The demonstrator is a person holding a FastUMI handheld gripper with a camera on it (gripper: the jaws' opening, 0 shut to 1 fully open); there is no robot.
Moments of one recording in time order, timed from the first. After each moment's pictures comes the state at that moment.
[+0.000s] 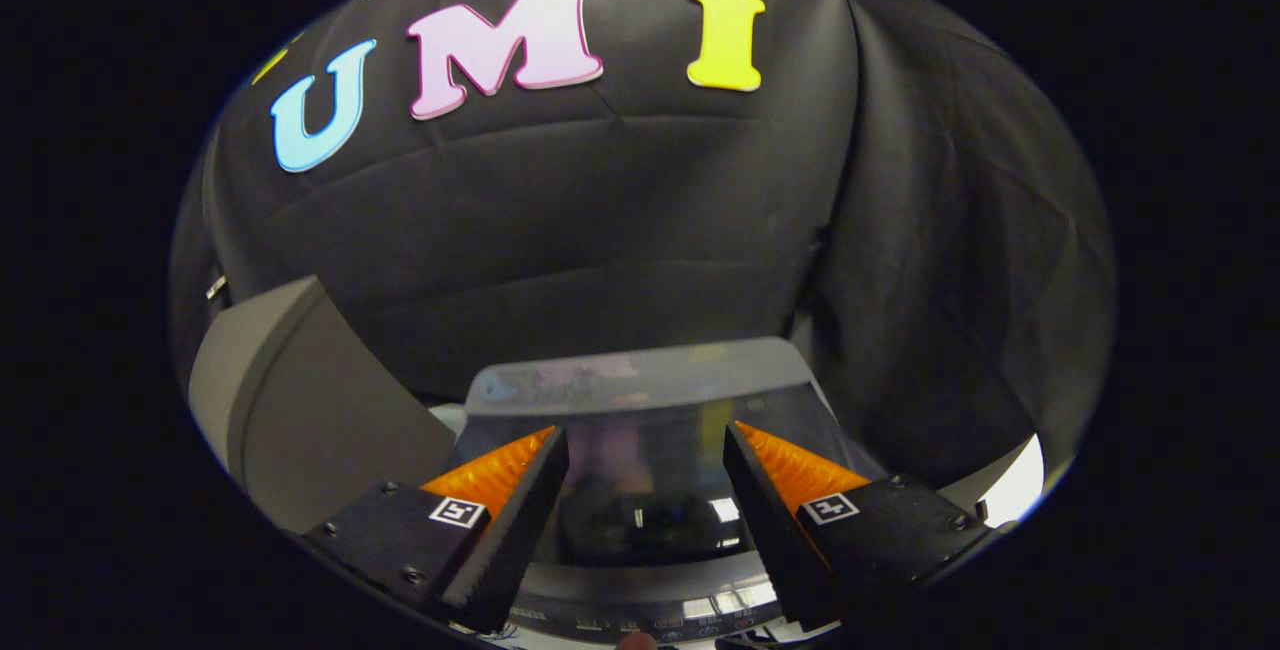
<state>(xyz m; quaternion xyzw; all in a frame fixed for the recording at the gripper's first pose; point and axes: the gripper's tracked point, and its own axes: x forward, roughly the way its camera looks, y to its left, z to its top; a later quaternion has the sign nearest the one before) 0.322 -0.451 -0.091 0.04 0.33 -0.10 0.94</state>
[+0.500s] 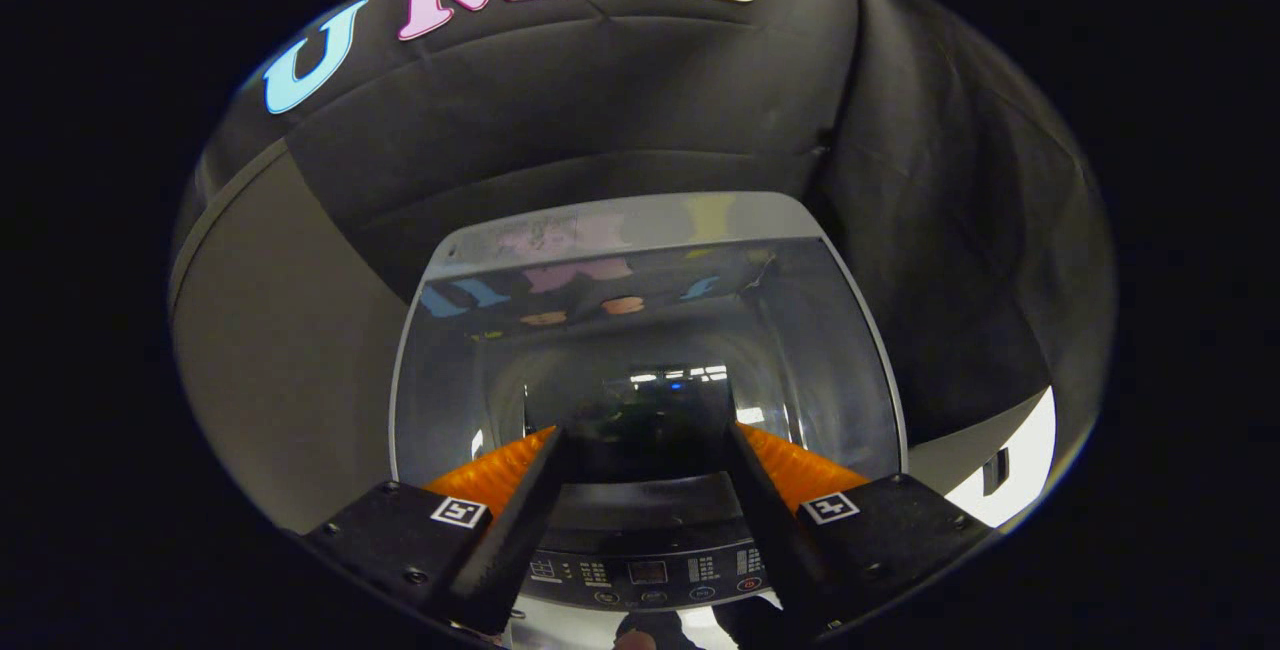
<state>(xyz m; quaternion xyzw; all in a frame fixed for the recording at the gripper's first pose) 0.264 -0.457 -0.177 0.04 0.43 -0.09 0.90</state>
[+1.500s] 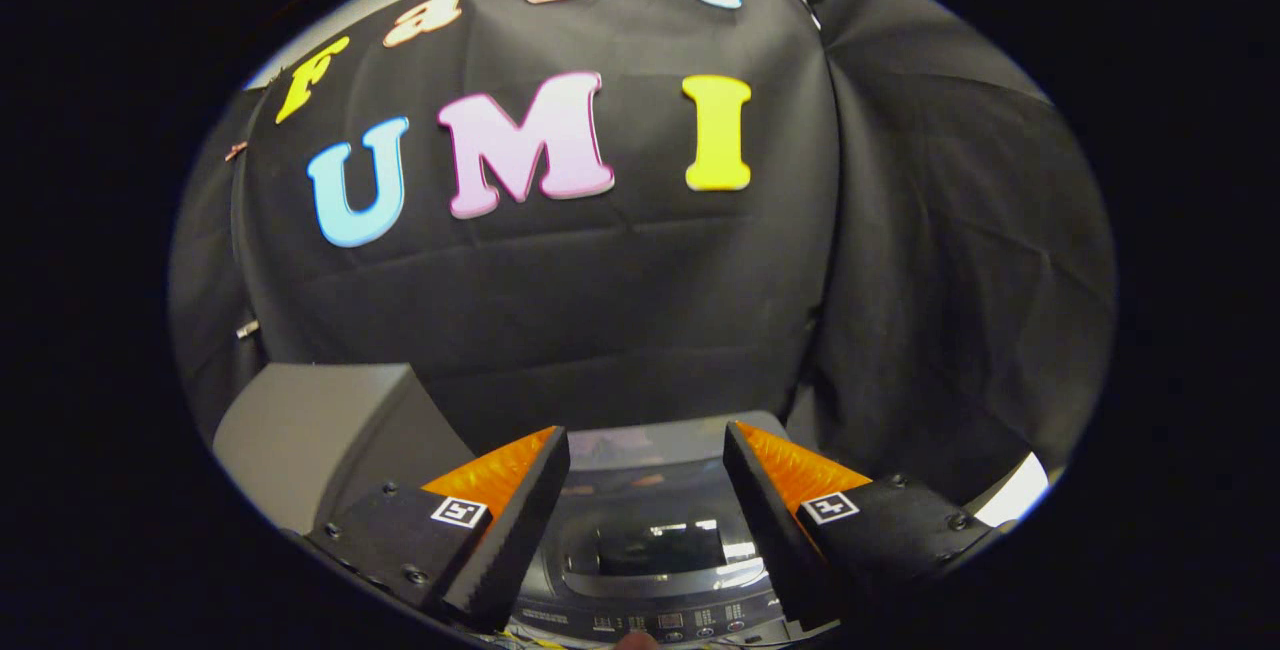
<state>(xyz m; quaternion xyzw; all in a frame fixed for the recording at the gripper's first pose) 0.297 -0.440 0.078 0.05 0.15 -0.07 0.99</state>
